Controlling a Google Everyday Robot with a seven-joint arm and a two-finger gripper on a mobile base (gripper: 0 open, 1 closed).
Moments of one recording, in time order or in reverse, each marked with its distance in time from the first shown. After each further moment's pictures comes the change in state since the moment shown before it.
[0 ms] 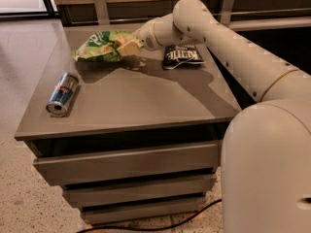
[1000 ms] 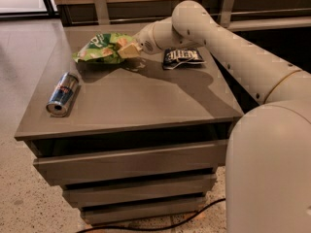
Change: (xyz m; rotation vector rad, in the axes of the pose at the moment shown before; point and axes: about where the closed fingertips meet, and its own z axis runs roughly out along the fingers) arm 0.007 0.013 0.000 -0.013 0.013 0.024
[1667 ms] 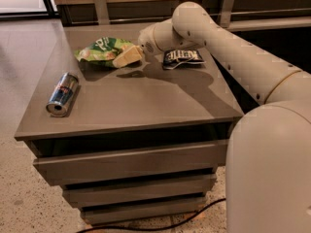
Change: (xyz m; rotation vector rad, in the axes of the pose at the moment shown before) arm 0.006 0.001 0.001 -0.006 0.011 0.009
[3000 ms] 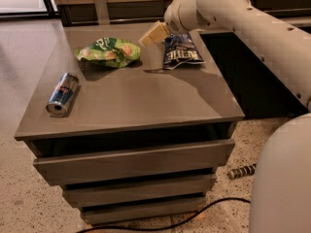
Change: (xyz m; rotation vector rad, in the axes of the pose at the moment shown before) arm -0.025 -0.076 -0.102 0.334 0.042 -0.124
